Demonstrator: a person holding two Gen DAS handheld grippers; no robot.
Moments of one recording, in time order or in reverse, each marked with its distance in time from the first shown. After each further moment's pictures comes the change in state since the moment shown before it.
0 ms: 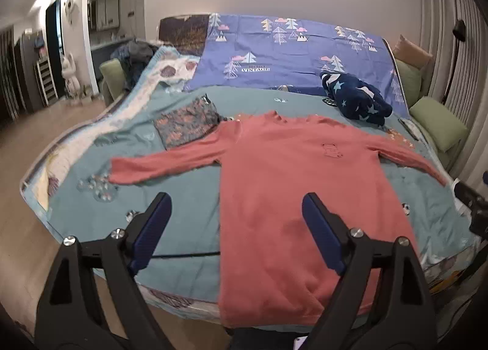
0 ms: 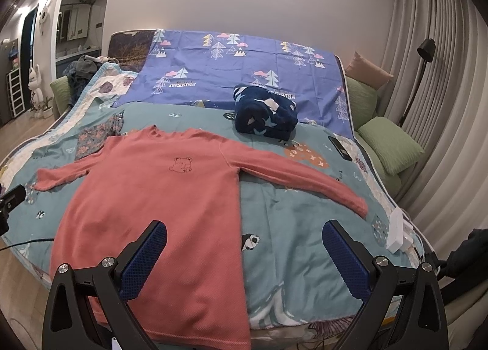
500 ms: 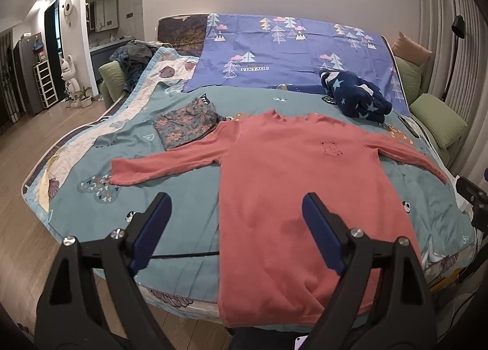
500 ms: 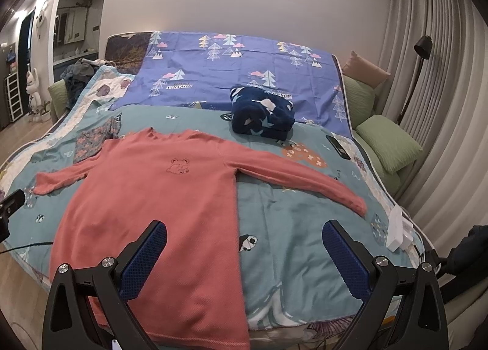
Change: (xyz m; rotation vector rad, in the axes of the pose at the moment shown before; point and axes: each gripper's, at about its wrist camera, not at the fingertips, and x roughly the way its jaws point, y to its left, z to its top) left arm 0.001 -0.003 -0.001 -0.001 0.008 -0.009; right arm 0.002 -0.004 -0.002 0.019 -0.008 -0.008
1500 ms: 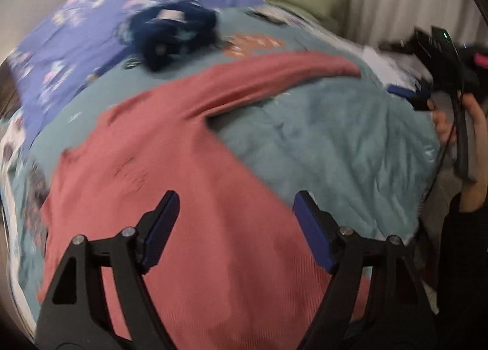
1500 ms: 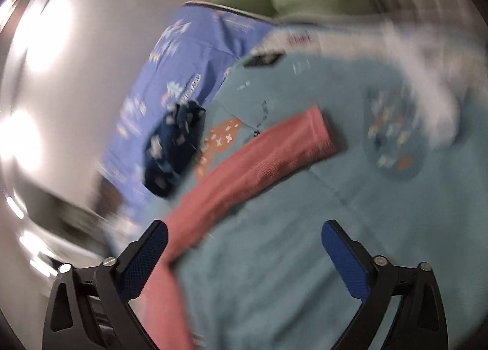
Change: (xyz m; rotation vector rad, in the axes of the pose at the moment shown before) left arm 0.133 -0.281 0.046 0.698 0.316 -0.491; right arm 0.214 -0.321 -0.077 1.105 0.146 0.437
